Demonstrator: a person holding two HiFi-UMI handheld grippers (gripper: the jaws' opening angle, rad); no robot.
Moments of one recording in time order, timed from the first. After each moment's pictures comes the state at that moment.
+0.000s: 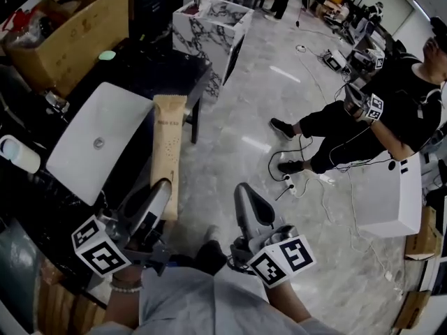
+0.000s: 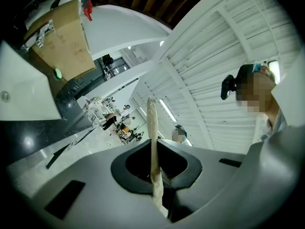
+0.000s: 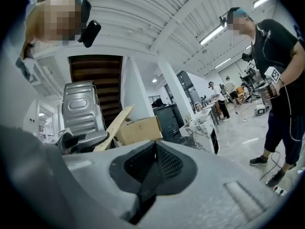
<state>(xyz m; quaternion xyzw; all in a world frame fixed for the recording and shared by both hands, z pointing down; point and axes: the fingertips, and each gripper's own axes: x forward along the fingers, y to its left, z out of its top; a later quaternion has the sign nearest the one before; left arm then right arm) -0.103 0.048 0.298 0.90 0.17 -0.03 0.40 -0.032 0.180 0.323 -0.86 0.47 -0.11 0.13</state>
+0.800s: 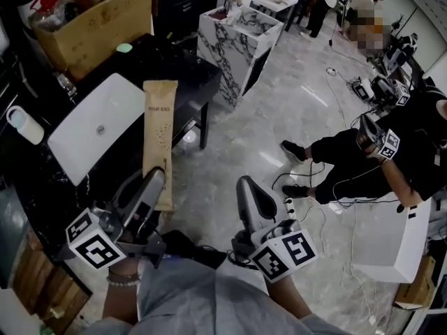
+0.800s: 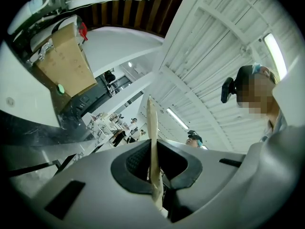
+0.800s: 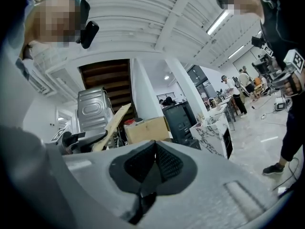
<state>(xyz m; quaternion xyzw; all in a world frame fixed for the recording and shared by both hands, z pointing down) -0.037 0.097 0.284 0.93 0.07 -0.10 0.36 0.068 0.222 0.323 -0.81 0.57 -0.11 0.14</state>
